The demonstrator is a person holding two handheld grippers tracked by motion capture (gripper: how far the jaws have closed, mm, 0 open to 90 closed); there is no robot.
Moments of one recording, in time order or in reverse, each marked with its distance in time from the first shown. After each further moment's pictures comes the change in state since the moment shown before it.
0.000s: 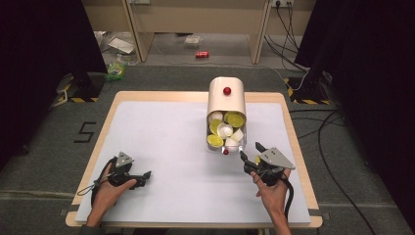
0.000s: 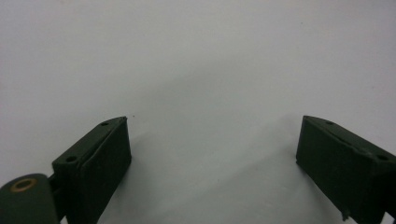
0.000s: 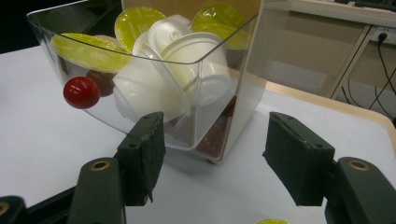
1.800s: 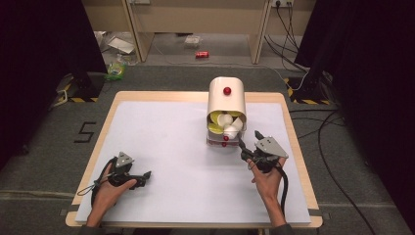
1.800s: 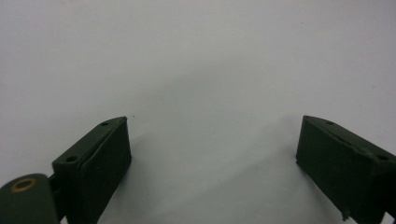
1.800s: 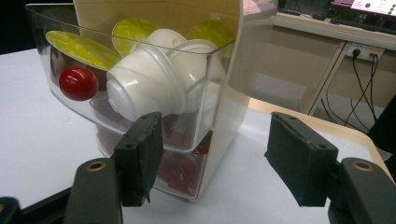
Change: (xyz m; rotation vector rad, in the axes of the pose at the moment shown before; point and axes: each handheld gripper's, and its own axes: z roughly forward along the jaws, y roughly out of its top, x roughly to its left) left arm 0.000 0.000 0.000 0.000 0.002 0.002; right arm -0.009 0.011 0.033 -0.044 -0.072 -0.021
